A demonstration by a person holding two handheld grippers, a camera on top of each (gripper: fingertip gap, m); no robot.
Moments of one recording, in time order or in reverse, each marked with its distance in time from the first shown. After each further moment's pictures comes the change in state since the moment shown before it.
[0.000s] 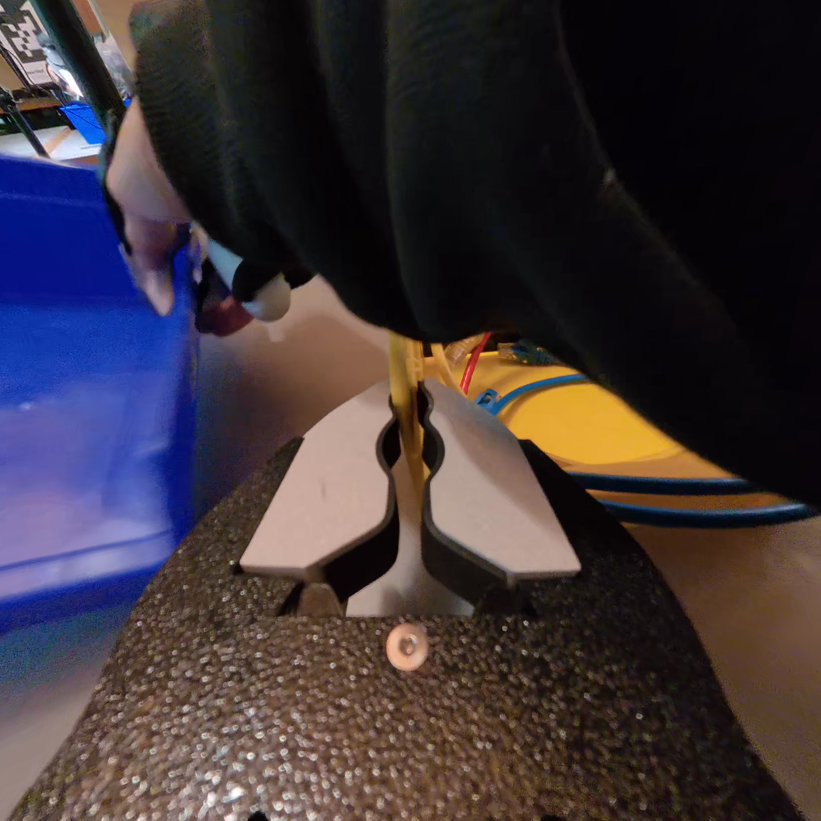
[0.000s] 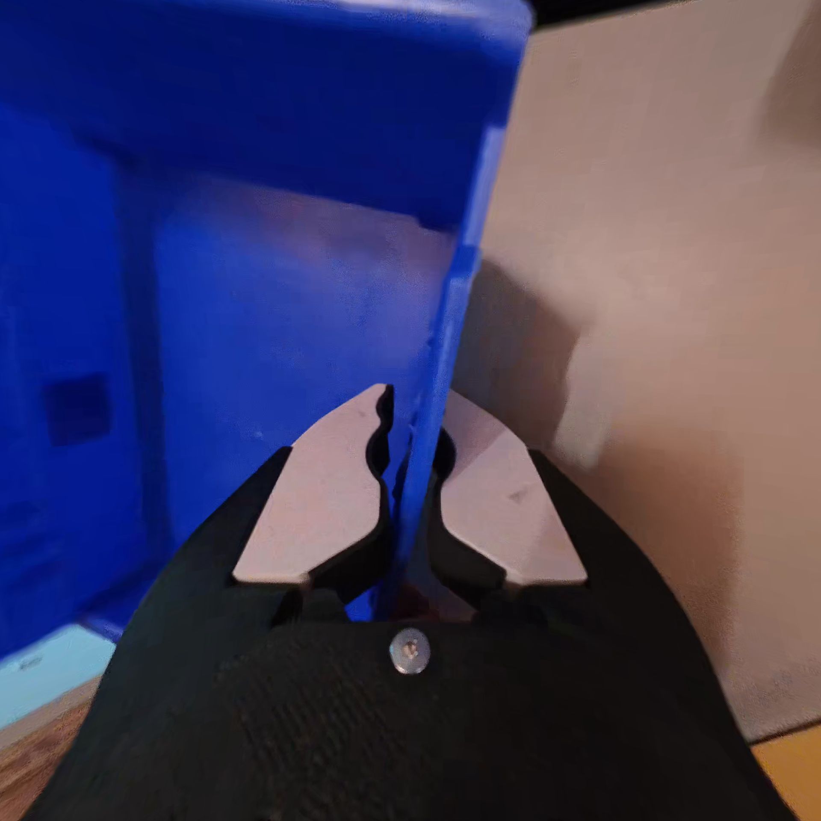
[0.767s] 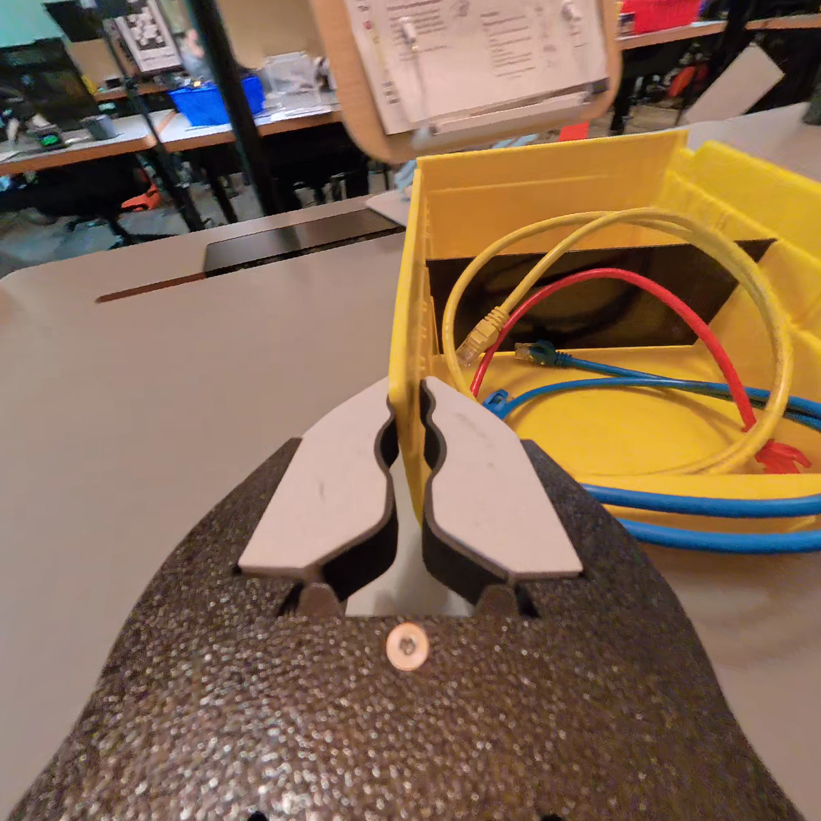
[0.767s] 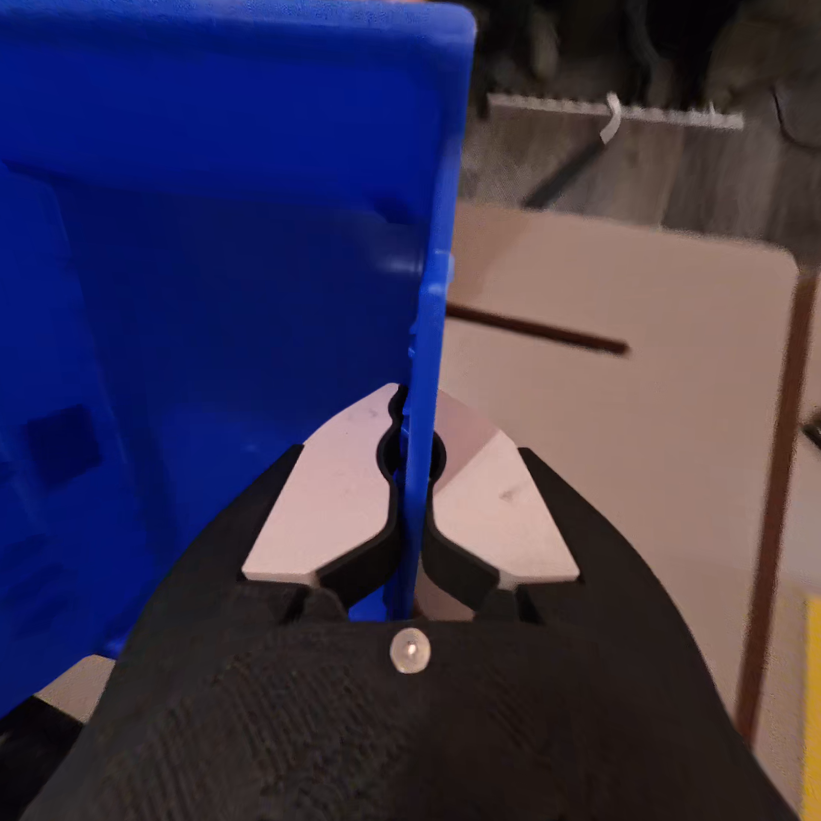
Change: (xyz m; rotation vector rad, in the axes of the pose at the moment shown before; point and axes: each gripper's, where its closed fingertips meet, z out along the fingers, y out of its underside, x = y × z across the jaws) left arm -0.078 0.012 -0.022 -0.024 -0.154 -0.024; right arm 0.278 -0.080 -0.448 0.293 0.332 -0.280
